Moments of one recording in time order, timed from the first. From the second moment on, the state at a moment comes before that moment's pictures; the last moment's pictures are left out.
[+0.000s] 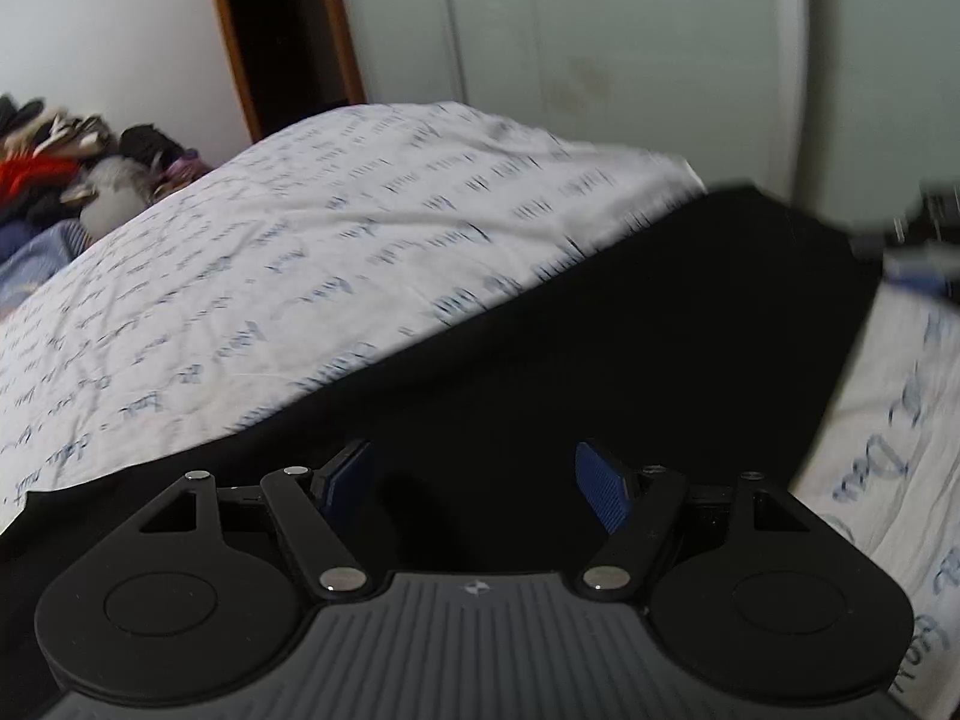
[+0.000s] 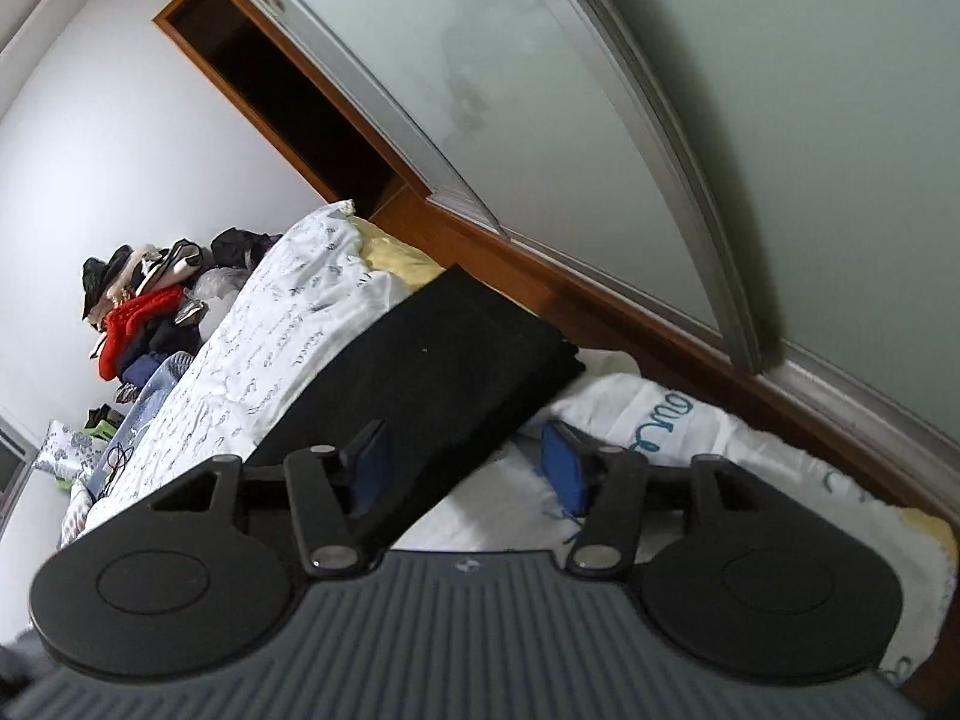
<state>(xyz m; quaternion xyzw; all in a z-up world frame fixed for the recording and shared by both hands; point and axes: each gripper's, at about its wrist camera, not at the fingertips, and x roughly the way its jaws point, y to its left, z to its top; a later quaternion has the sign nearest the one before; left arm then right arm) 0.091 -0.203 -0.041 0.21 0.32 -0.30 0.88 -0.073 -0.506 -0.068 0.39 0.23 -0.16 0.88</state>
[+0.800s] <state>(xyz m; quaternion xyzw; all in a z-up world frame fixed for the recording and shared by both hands) 0.139 -0.181 -0.022 0.04 0.39 -0.33 0.86 -0.043 -0.387 0.004 0.02 0.20 -0.16 0.97</state>
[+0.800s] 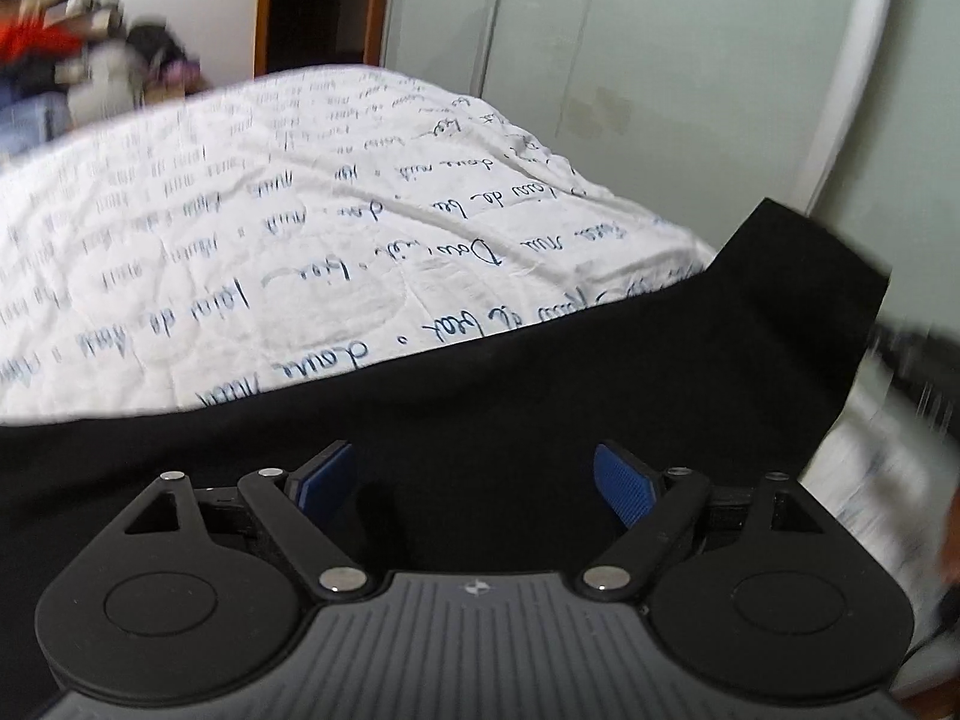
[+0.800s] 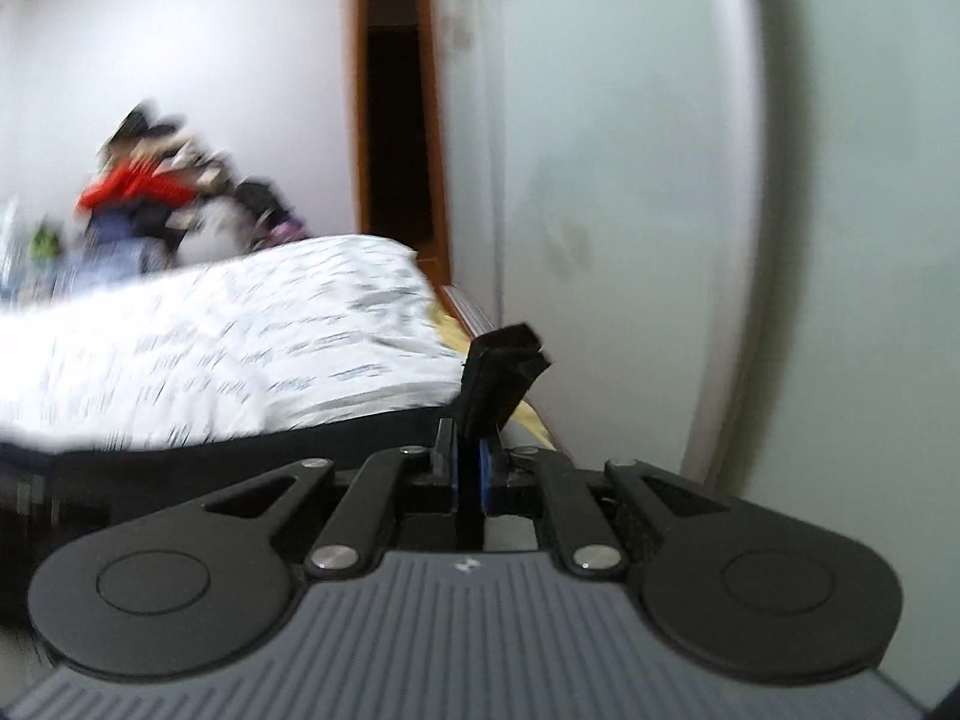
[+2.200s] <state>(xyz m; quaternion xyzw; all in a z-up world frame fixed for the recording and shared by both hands) 0.163 -0.178 -0.018 -0.14 0.41 -0.39 0.81 -0.049 -0.289 -0.006 -0.12 0.21 0.02 0.97</state>
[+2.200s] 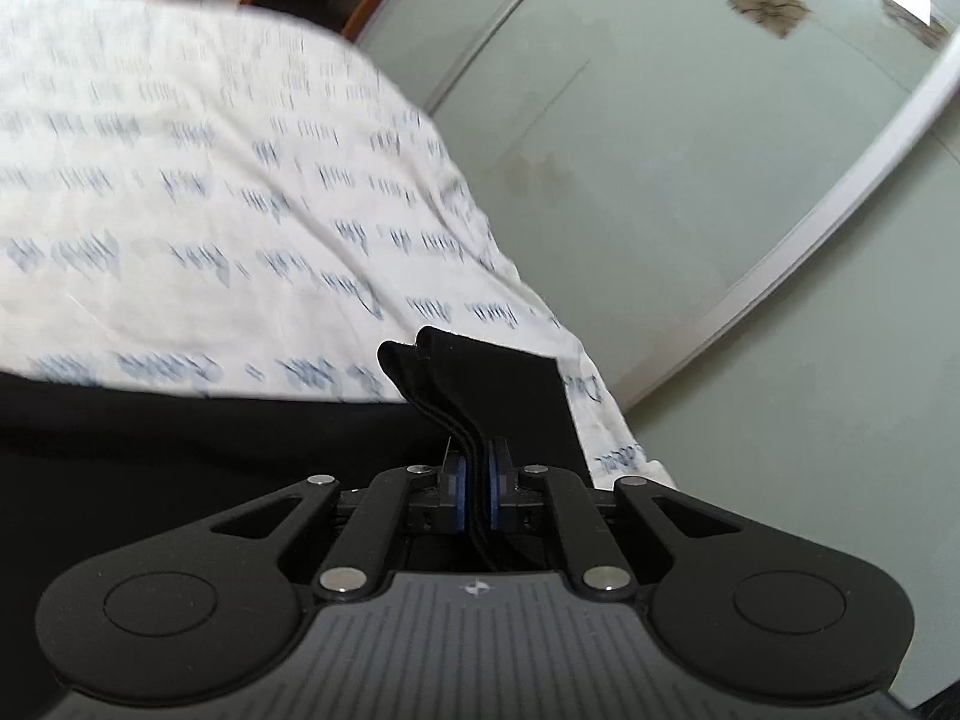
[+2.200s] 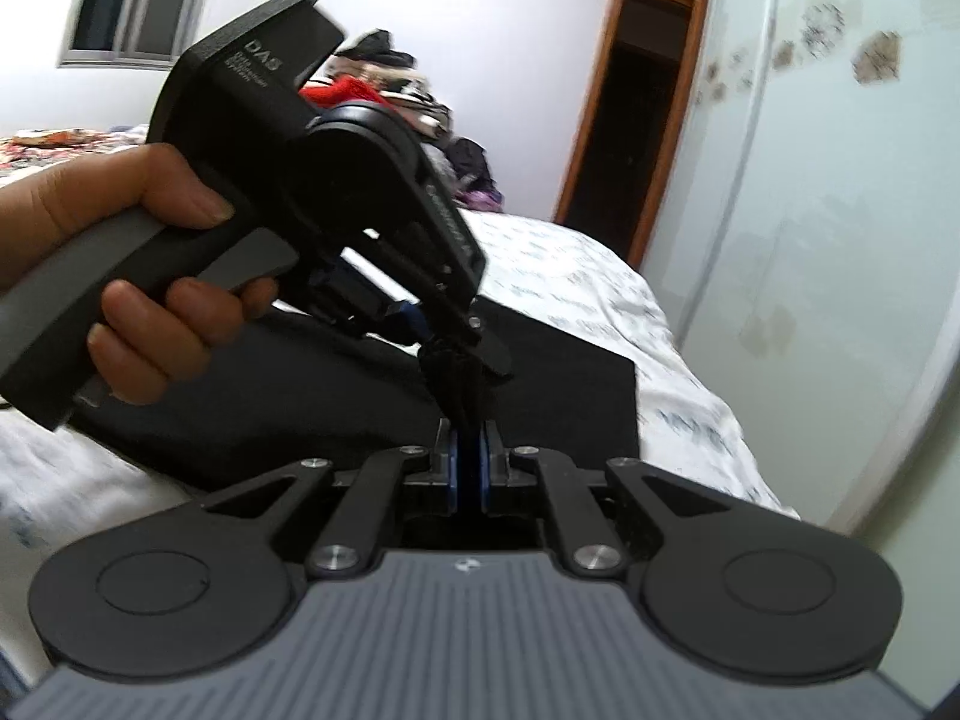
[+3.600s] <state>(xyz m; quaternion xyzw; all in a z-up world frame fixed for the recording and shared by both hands) 0.189 -0.036 -0.044 0.19 0.35 -0.01 0.92 0.102 -0.217 -0.025 -0.07 0.32 0.11 0.94</state>
